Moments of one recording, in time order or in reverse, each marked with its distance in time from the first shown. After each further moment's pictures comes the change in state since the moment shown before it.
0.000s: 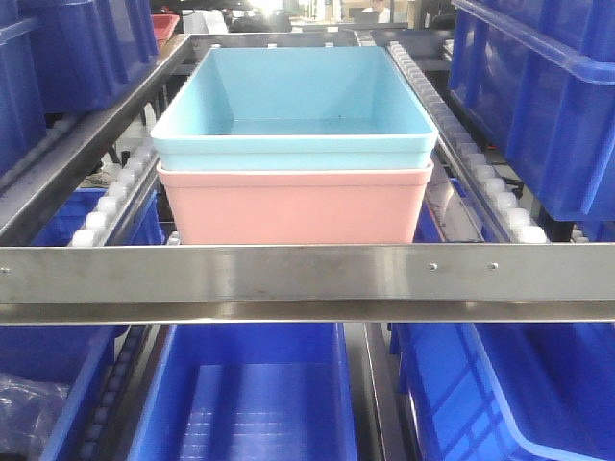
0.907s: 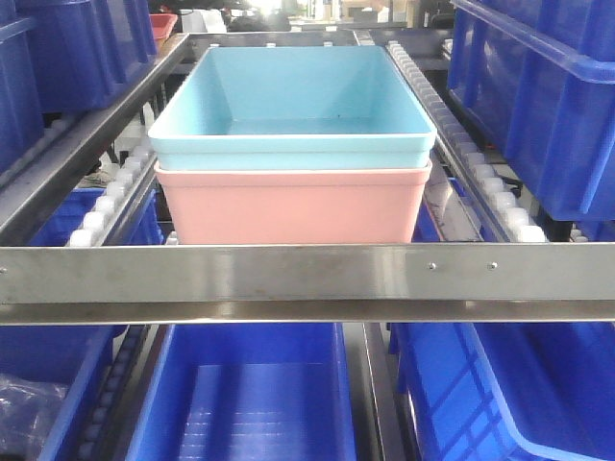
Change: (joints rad) left arm 0.079 0.000 0.079 0.041 -0.162 0.002; right arm 0.000 0.000 0.000 0.000 0.002 0.000
